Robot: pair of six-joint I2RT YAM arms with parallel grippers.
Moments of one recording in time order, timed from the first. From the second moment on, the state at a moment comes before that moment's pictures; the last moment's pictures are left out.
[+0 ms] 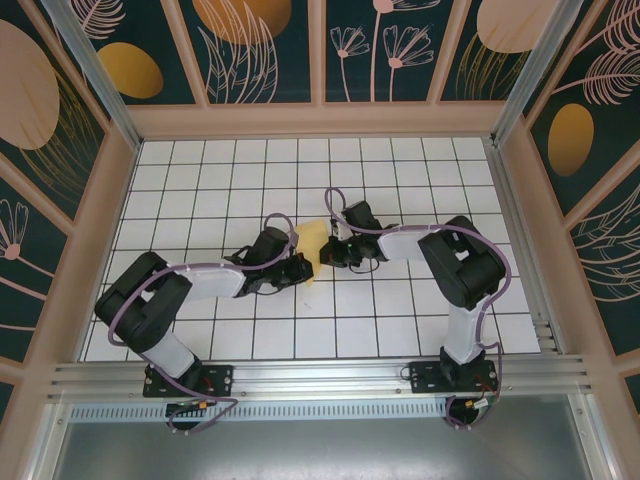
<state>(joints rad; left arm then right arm) -0.68 1.63 0.65 0.17 0.34 -0.91 0.62 1.89 0.96 -0.03 -0.54 0.65</state>
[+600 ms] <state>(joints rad) -0.68 1.66 0.65 0.13 0.28 -0.91 0.65 1.87 0.97 -0.03 -0.54 0.65</state>
